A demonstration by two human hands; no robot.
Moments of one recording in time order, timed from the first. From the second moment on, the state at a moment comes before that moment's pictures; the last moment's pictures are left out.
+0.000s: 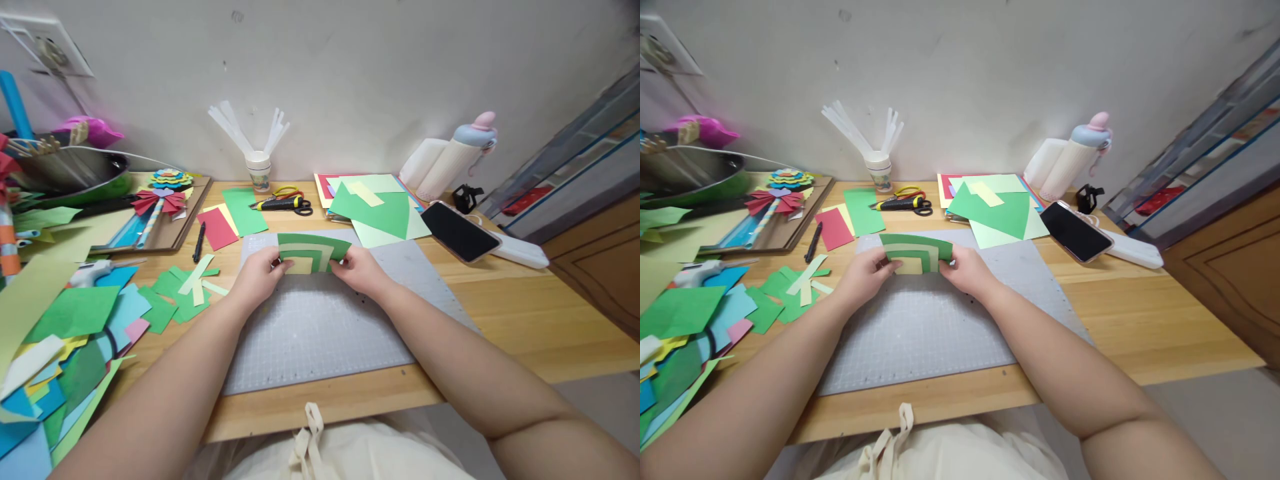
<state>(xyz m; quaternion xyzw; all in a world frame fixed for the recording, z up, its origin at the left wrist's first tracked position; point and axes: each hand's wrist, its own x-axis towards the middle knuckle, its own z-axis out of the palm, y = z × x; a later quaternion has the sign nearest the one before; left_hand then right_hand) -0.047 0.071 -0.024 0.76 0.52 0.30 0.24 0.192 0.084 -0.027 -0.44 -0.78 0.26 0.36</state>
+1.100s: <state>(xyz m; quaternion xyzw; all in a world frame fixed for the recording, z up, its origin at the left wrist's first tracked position) -0.047 0.072 -0.027 0.77 0.53 0.25 0.24 0.161 0.040 -0.010 -0.56 -0.78 0.21 0.17</state>
